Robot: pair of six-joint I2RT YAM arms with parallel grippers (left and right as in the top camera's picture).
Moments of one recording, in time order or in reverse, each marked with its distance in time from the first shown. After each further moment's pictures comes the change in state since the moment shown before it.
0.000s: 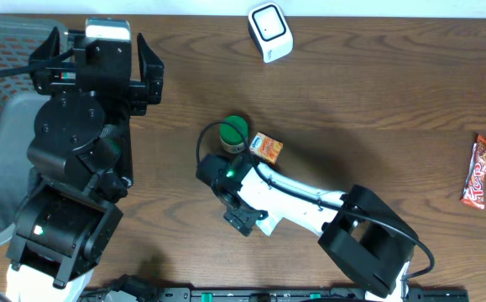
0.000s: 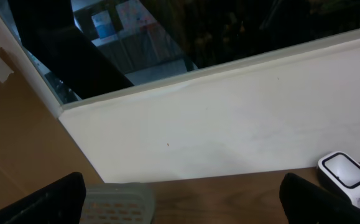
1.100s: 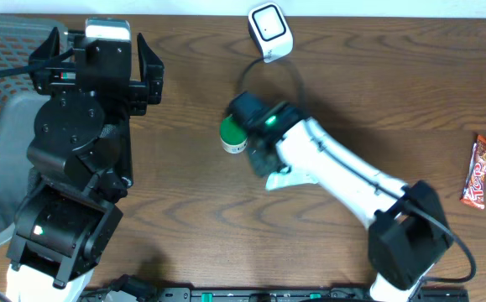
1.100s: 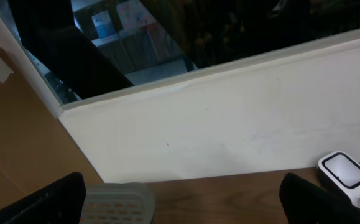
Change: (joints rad) left arm 0.000 0.000 0.000 0.000 0.000 0.000; right arm -0.277 -0.094 0.215 -0.105 -0.016 0.227
